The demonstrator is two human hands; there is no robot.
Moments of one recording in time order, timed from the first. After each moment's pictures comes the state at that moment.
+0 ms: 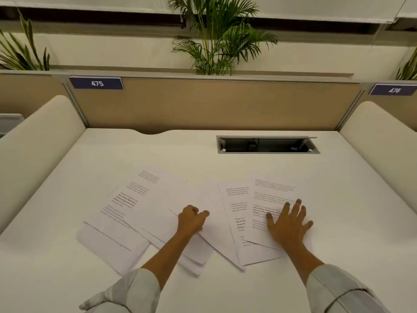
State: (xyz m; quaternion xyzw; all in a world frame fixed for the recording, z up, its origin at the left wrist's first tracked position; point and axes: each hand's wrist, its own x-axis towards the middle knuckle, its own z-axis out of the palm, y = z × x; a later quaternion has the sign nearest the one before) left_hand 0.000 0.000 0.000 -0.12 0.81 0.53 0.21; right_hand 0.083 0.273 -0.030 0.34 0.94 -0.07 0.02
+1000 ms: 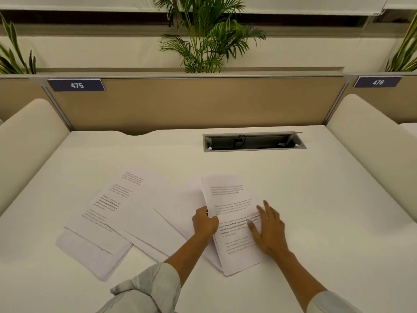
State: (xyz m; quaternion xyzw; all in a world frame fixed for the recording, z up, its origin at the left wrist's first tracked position) left_hand 0.031 0.095 -0.009 -0.11 0.78 0.58 0.19; right_hand 0.114 0.289 -0.054 0.15 0.96 -0.21 -0.07
